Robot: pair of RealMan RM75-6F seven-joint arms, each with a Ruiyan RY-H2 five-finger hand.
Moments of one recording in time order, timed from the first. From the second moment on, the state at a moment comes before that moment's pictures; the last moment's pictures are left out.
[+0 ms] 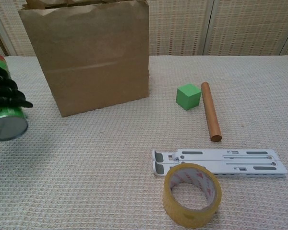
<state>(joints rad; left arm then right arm) -0.64 -1.15 0.22 -1.07 2.01 1.44 0.27 0.11 -0.98 0.03 -1.75 -1.42 1.30 0.15</state>
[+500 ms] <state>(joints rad) -0.50 -1.23 -0.24 -1.33 1.40 1.63 -0.04 0.11 -1.00 0.03 -1.75 -1.42 1.31 0.12</state>
